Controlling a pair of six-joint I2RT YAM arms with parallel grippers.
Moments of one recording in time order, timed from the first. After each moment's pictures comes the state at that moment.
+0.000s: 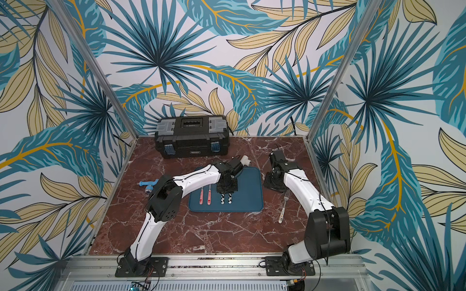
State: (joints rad) left arm -0.81 2.27 1.87 -0.94 0.03 -0.86; right arm 0.14 1.48 1.15 -0.94 0.05 0.50
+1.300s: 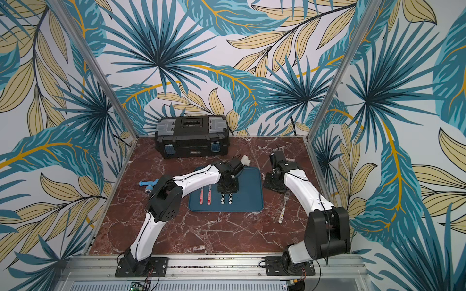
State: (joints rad) left arm -0.80 2.27 1.87 -0.91 0.04 -0.87; right arm 0.14 1.48 1.14 -0.93 0.03 0.50
